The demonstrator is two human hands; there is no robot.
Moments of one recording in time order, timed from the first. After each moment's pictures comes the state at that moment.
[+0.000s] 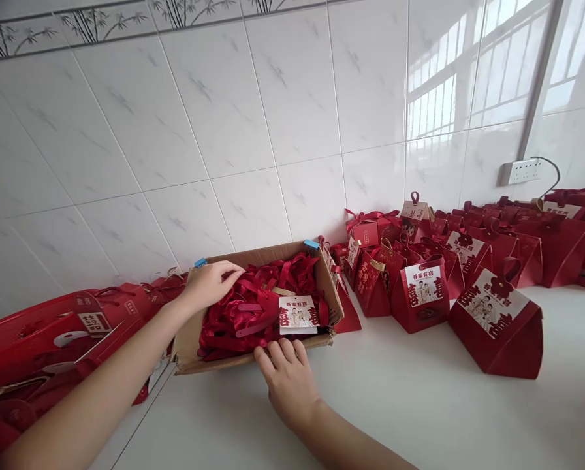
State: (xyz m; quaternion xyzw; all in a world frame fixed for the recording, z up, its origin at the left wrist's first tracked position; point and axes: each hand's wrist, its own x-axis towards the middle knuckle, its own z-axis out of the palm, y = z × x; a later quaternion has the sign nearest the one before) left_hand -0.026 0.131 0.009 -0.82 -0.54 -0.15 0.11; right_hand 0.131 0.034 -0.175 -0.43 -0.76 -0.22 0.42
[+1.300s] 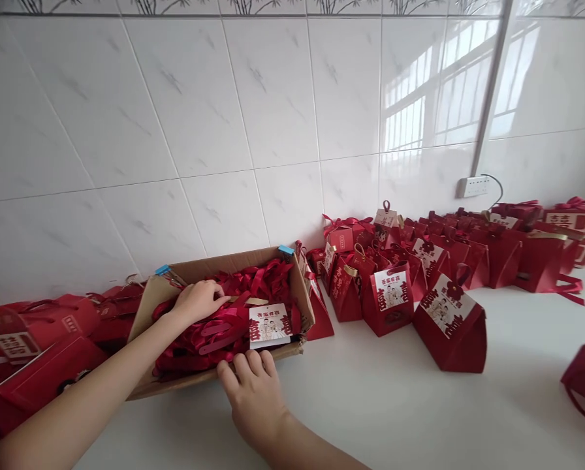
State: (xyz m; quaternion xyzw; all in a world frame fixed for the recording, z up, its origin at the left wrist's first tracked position) left_hand -0.013 0.172 -0.033 -0.79 -0.61 -0.03 0.09; right_hand 0.132 0.038 -0.173 -0.43 -0.78 -0.20 0.40
